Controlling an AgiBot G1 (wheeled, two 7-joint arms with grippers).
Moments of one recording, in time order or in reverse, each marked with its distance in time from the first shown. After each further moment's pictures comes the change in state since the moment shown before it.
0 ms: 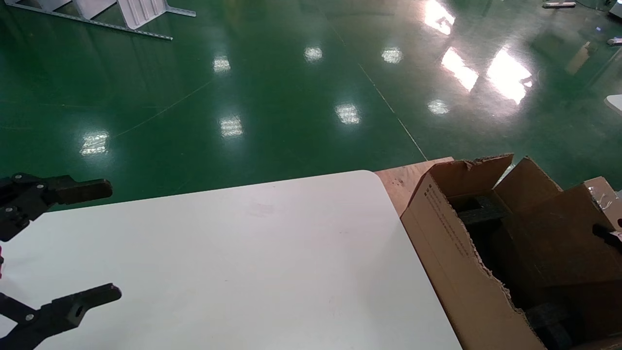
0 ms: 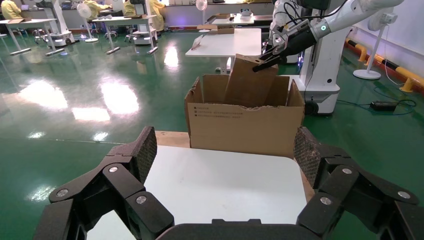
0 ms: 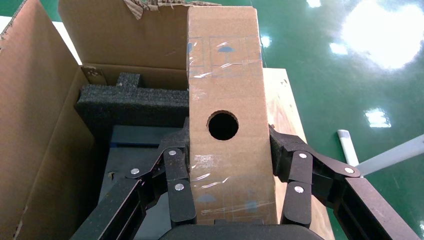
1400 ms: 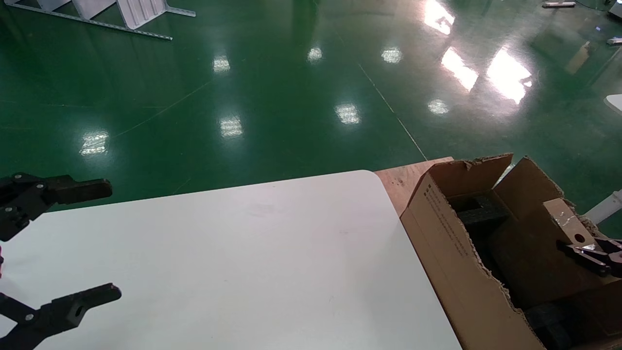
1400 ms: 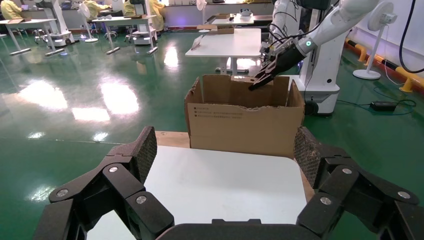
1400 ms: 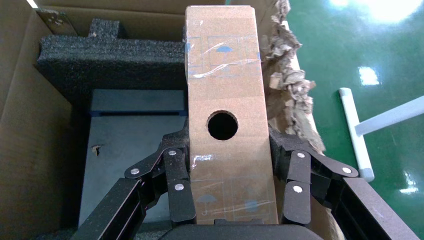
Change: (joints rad) left arm 0.000 0.000 0.000 0.000 0.000 0.000 0.000; right arm 0.255 -0.221 -0.245 -0.282 -0.069 0.120 -0.072
